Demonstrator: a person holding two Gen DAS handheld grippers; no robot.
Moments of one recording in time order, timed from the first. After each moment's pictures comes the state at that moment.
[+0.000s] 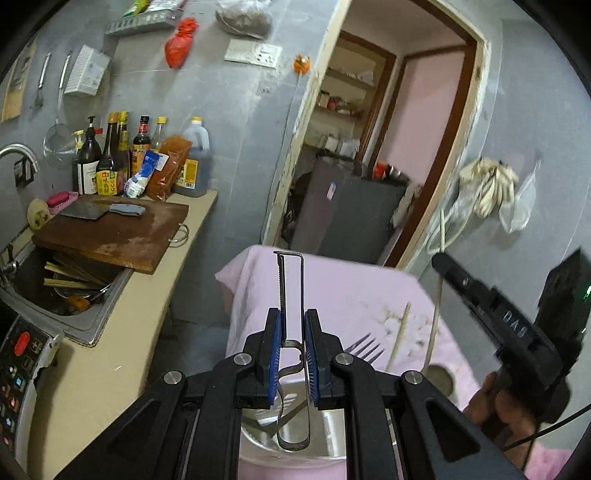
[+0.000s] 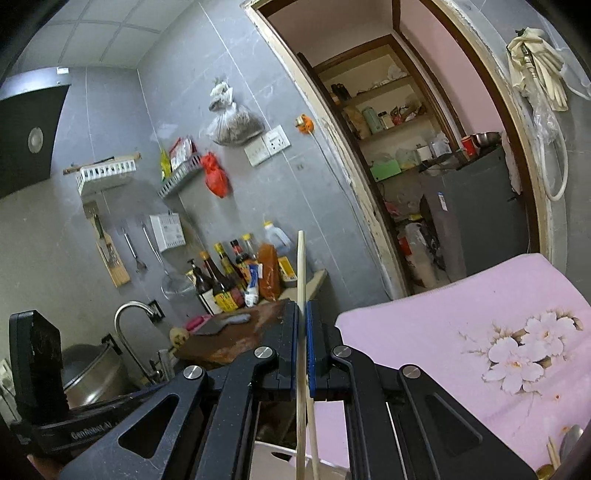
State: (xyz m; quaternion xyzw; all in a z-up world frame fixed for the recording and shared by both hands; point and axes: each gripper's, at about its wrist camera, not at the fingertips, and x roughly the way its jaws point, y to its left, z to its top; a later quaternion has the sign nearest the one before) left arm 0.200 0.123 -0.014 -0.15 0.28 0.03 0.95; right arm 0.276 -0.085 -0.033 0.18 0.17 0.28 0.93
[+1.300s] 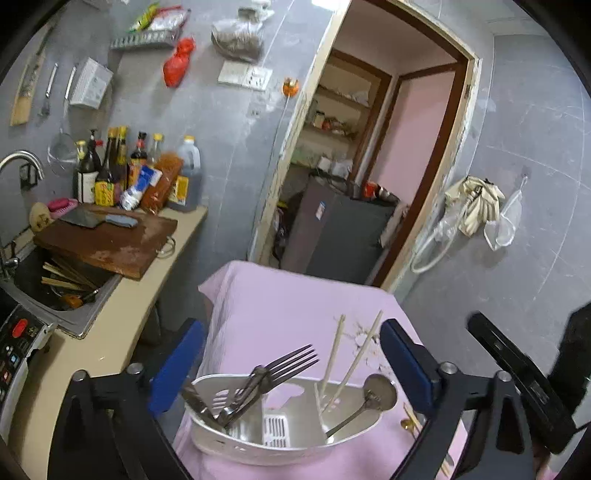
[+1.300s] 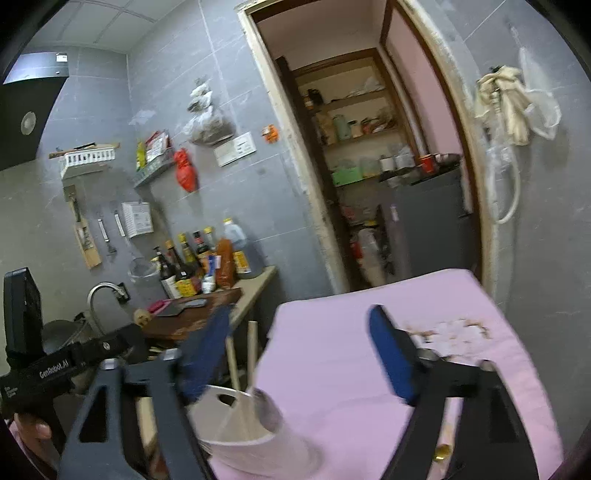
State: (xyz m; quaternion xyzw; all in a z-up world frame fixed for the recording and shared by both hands) left arm 0.171 0.080 0.013 -0.16 0.23 0.04 0.96; right arm 0.211 -0.184 0.003 0.13 0.18 0.19 0.96
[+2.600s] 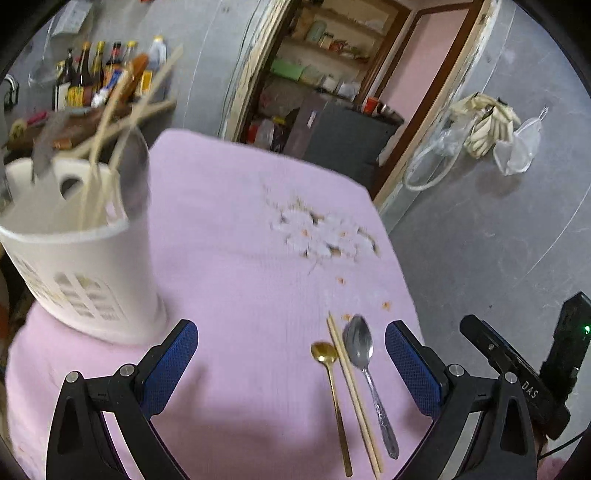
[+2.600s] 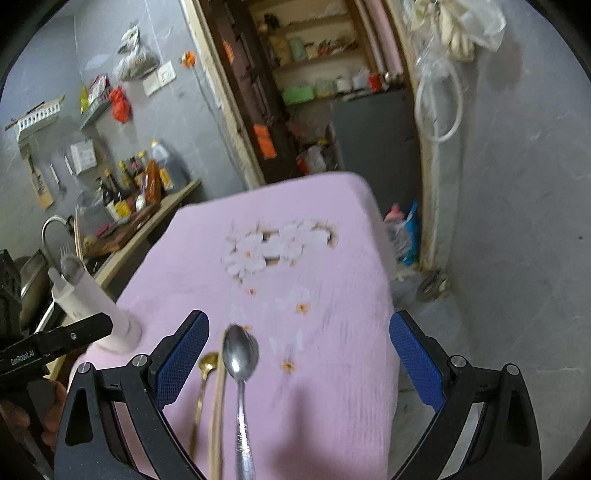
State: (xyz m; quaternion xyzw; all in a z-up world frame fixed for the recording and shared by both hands) left arm 0.217 -0.126 -0.107 -0.21 0.37 0.04 0.90; right arm 0.289 -0.380 -0.137 0.08 0.36 0.20 0.91
